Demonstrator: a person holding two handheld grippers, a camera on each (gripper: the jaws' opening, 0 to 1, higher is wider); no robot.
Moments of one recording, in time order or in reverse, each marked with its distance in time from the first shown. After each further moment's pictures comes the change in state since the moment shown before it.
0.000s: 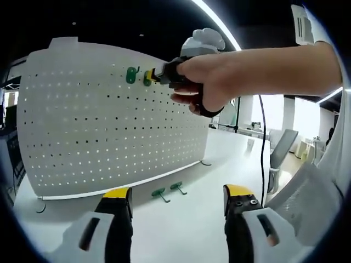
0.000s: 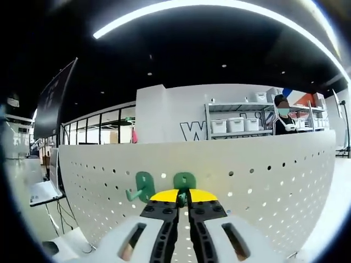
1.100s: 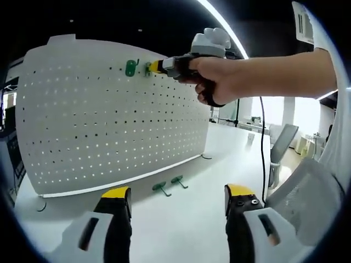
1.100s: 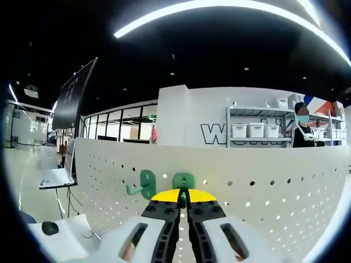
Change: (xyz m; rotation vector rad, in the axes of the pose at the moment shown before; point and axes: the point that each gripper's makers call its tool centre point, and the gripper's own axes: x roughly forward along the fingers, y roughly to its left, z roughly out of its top) left arm 0.002 0.006 -0.013 0.008 0.050 0.002; right arm 0.000 0.001 0.005 -0.099 -0.001 0.144
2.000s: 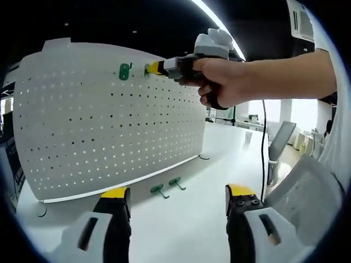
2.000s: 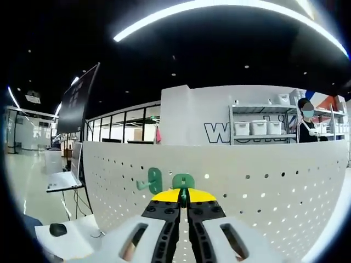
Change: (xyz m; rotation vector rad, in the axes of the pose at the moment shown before) left arm -0.001 -0.005 0.005 0.028 -0.007 -0.014; right arm -0.019 0.001 0.002 0.047 -0.017 0.042
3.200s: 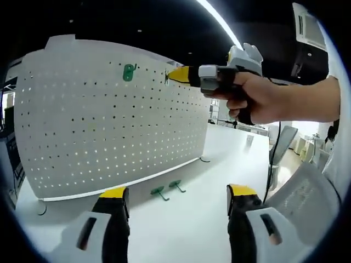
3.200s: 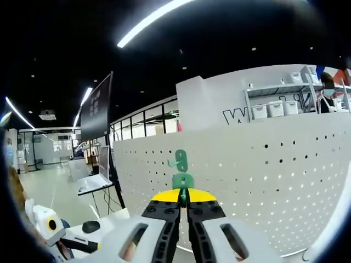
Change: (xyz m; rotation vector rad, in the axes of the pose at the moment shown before) left arm 0.000 0.000 0.010 -0.021 -0.003 0.002; right arm -0.056 0.022 -0.011 0.131 0.070 0.182
